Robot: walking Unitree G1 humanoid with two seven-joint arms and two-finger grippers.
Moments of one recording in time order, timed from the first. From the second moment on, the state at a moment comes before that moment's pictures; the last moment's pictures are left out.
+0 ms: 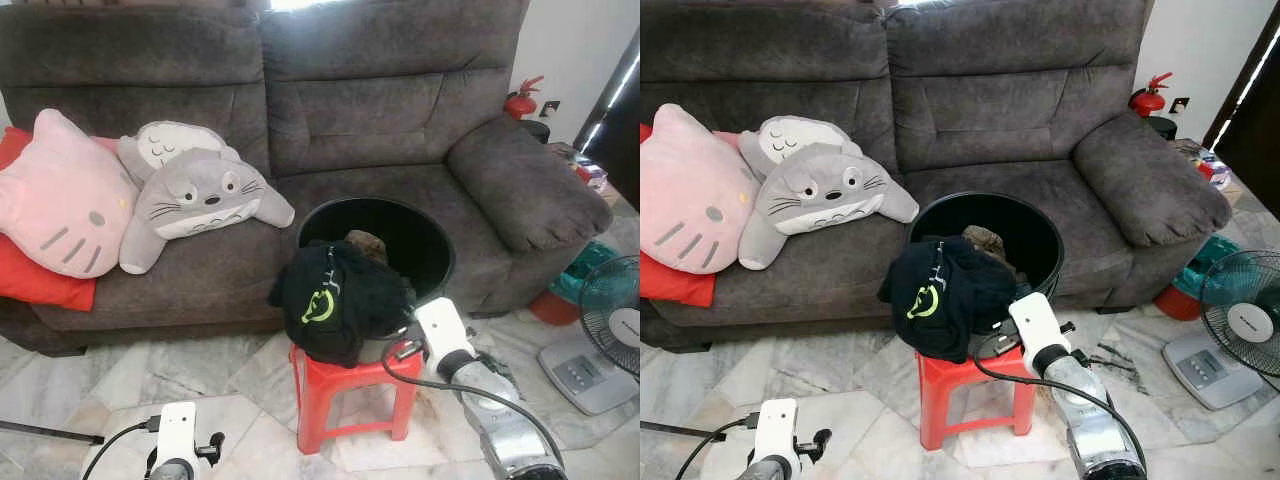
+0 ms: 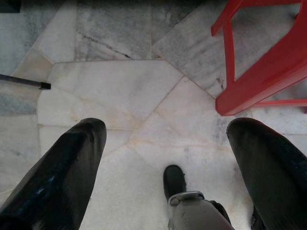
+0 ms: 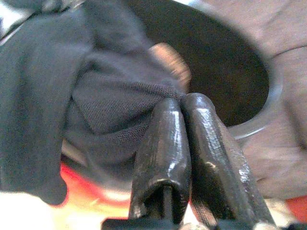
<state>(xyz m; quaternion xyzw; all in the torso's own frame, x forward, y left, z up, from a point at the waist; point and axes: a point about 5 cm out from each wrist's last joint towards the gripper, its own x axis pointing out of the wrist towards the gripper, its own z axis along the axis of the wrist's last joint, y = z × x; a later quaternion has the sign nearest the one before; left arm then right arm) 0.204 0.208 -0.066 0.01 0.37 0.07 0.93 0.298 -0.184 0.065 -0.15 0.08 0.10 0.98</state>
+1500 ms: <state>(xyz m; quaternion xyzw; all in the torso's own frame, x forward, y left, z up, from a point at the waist) 0.204 0.208 -0.066 0.01 0.37 0.07 0.93 0.295 -0.226 0.064 -0.04 0.11 -0.04 0.99</state>
